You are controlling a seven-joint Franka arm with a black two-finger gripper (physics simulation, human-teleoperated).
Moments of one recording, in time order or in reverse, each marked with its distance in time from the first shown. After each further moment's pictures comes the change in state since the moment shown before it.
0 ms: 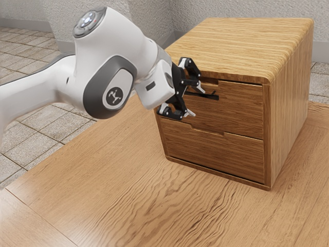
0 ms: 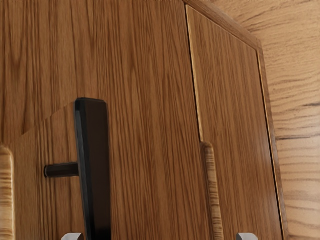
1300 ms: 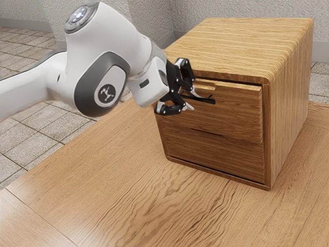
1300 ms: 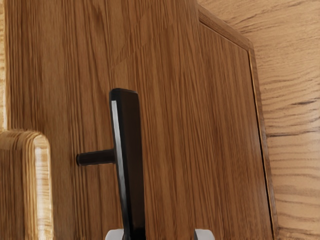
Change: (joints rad) arm -0.002 -0.036 0.009 -0.012 -0.001 -0.028 0.000
